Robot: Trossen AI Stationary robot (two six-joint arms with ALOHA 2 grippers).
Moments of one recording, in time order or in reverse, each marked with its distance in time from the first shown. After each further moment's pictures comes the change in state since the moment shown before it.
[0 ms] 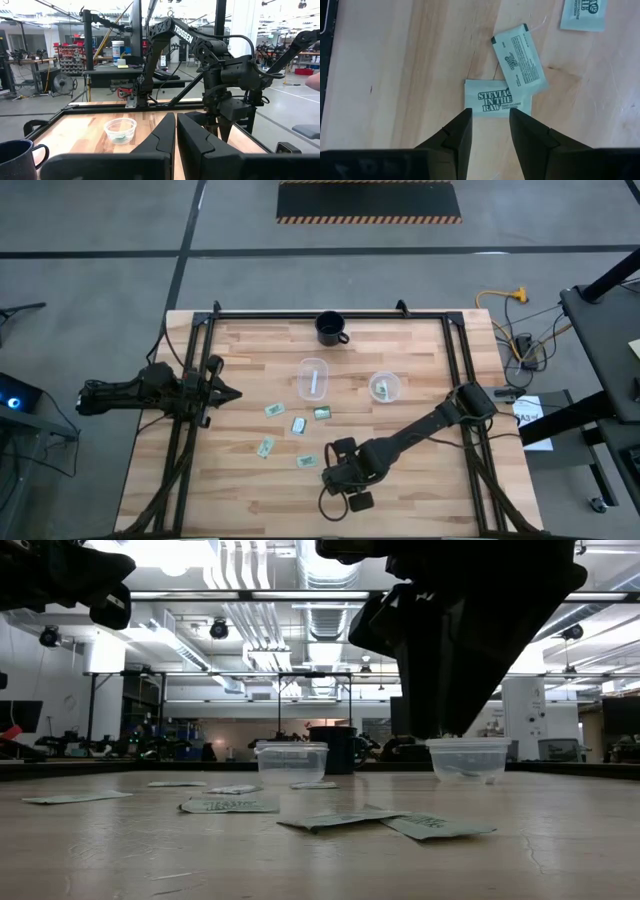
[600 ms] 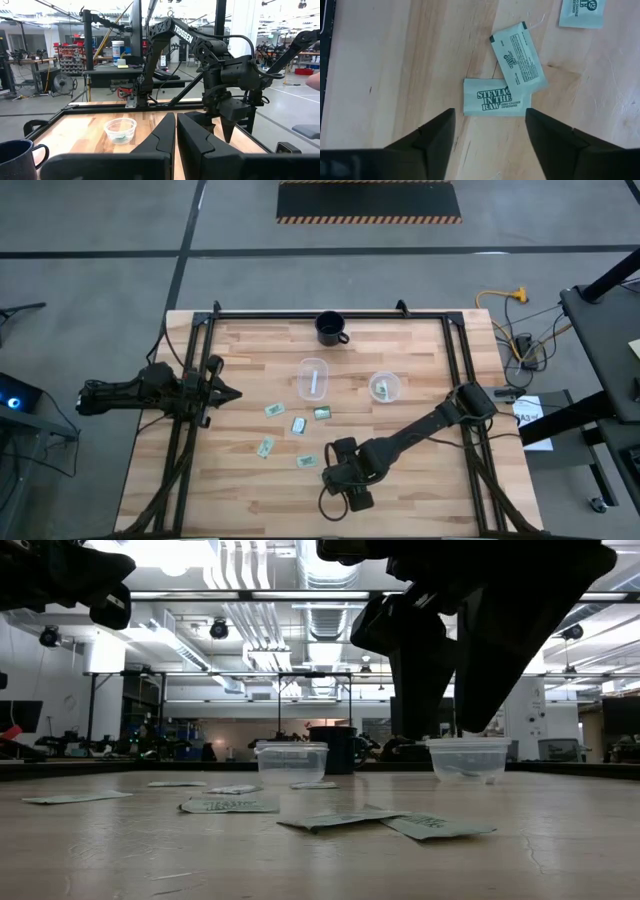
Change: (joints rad) left arm 0.000 0.000 0.000 0.000 0.000 0.000; right arm 0.000 0.000 0.000 -0.004 0.000 0.013
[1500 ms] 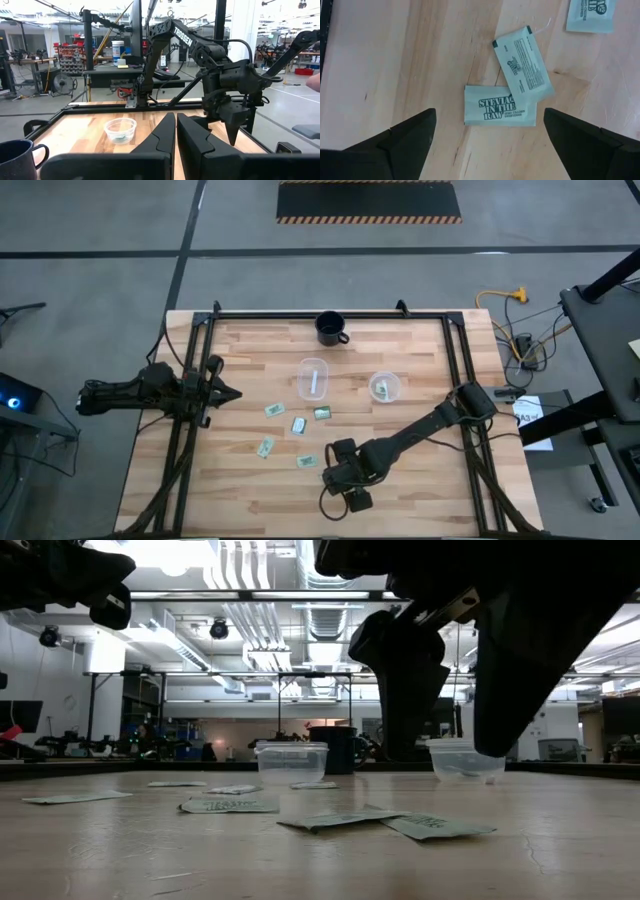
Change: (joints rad) left arm 0.000 0.000 0.000 0.000 0.000 0.000; right arm 0.000 -0.001 -0.053 0.085 -0.002 -0.003
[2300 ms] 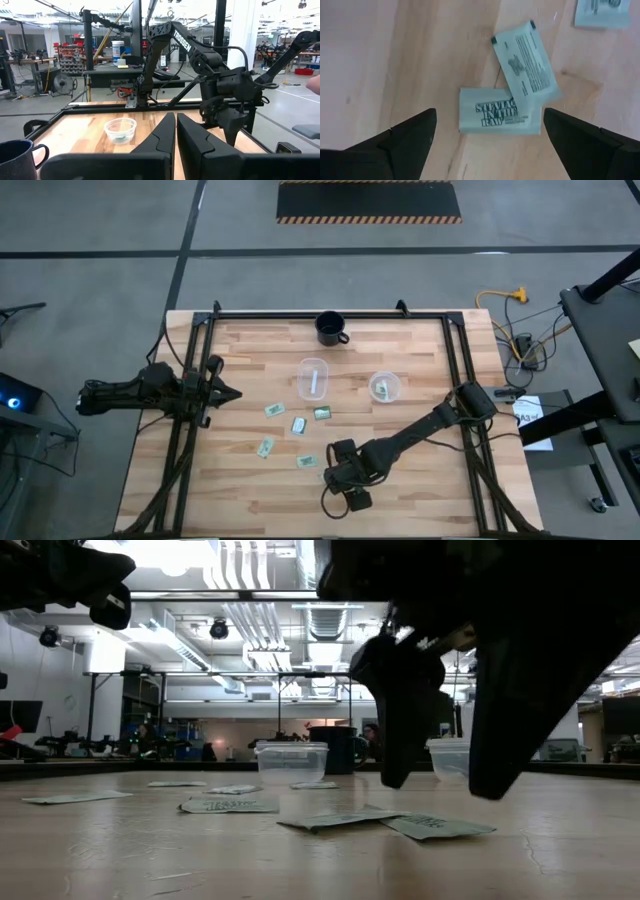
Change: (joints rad) left arm 0.000 0.000 0.000 0.000 0.000 0.000; right arm -0.005 0.000 -0.081 0.106 0.004 -0.005
